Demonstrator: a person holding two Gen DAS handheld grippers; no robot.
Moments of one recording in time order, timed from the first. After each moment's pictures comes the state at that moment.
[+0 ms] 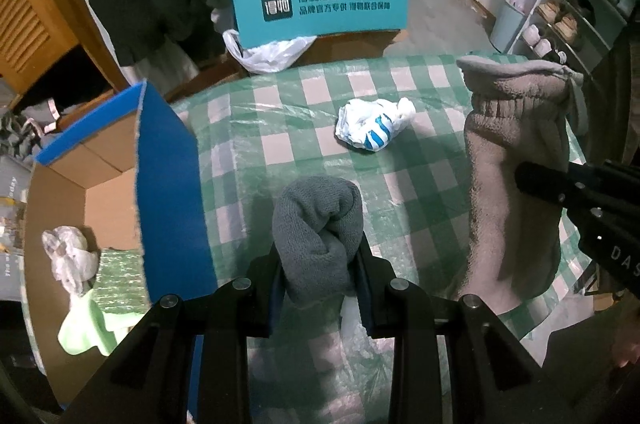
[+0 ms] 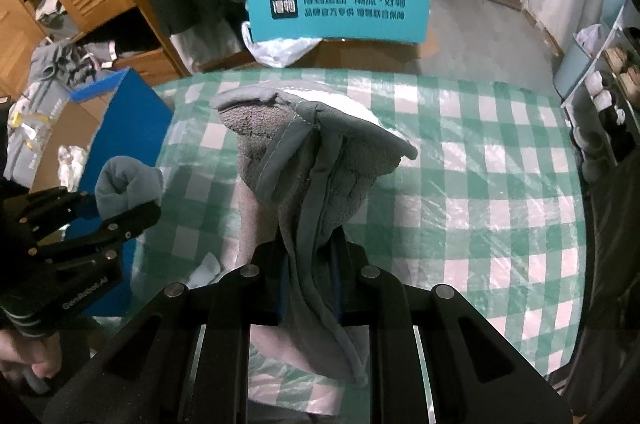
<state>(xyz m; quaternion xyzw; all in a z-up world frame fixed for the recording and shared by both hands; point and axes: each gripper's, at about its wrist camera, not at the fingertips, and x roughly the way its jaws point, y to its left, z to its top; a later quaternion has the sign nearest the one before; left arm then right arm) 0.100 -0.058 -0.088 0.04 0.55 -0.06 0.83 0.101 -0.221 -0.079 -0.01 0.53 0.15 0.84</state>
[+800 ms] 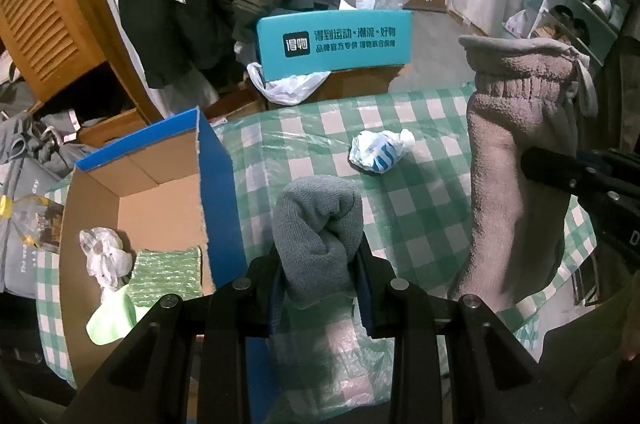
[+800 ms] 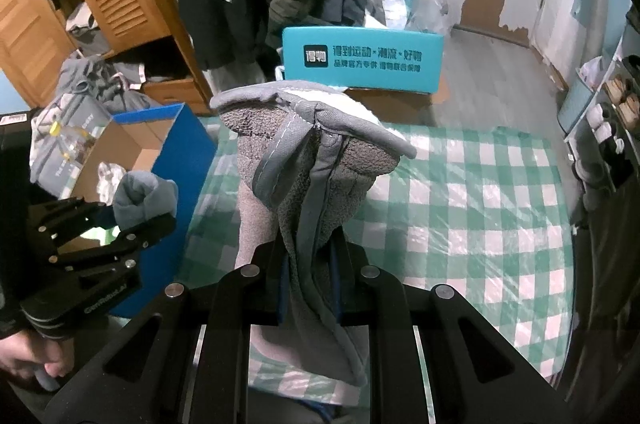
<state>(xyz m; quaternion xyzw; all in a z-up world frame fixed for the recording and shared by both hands) 0.070 -0.039 -0.041 0.04 0.50 -0.05 0.86 0.076 -0.209 -0.022 -0.01 0.47 0.18 0.86</state>
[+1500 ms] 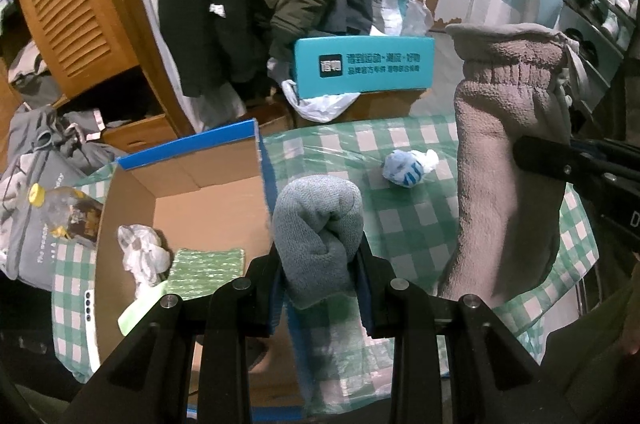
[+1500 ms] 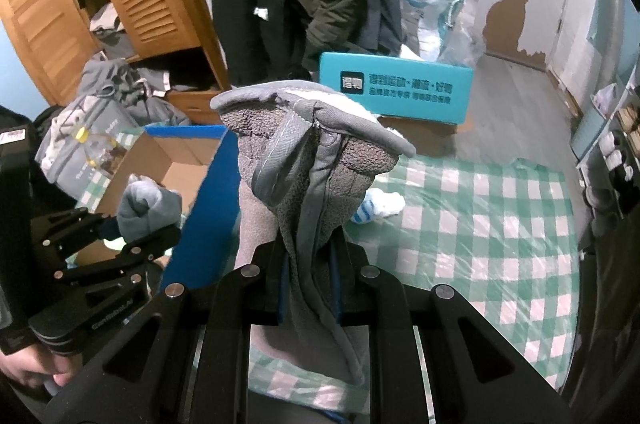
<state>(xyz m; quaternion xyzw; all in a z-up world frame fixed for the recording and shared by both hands) 0.051 0.001 -0.012 0.03 0.48 -0.02 0.88 0.072 -0.166 0.008 -0.02 0.44 0.22 0.87</state>
